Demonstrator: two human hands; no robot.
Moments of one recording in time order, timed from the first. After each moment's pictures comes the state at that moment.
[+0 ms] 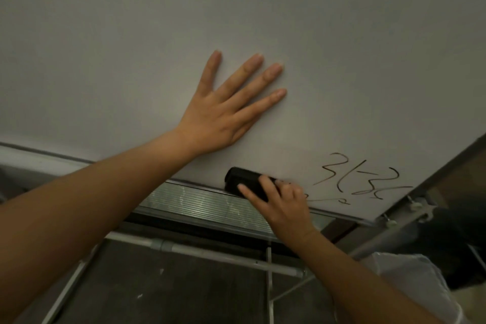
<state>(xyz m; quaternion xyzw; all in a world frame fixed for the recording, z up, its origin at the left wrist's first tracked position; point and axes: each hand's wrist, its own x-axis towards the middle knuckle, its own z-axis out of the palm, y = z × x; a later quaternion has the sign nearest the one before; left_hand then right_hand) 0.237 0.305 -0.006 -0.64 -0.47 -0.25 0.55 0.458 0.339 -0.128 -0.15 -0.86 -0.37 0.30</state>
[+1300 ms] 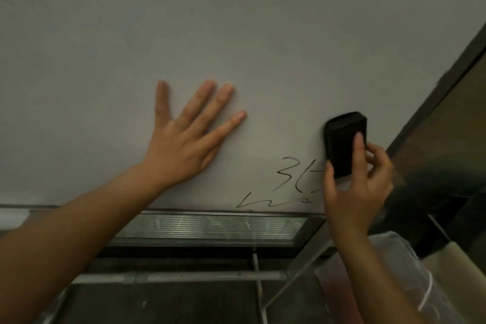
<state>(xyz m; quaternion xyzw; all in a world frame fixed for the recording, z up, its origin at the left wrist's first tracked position) 0.270 0.316 -0.015 -0.66 -0.46 -0.28 0.52 0.562 0.359 -0.042 -0.48 -0.68 -0.18 0.53</state>
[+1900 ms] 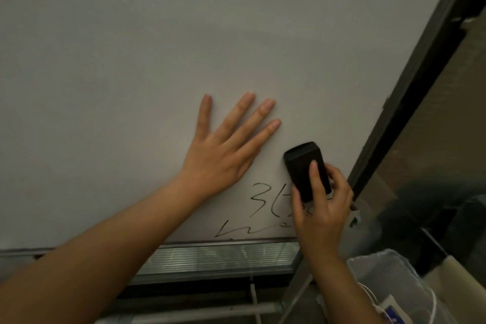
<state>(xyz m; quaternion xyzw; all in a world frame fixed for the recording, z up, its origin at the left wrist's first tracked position) 0.350 0.355 0.027 -0.66 -0.43 -0.30 0.53 0.562 0.367 -0.050 -0.41 -0.71 -0.18 0.54</state>
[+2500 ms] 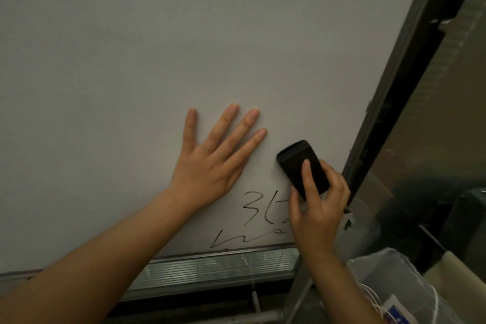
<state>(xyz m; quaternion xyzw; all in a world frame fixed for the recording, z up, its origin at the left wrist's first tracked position) 0.349 0.359 0.024 -0.65 -0.43 -0.29 0.55 0.562 0.375 -0.041 -0.41 -0.69 -0.20 0.57</state>
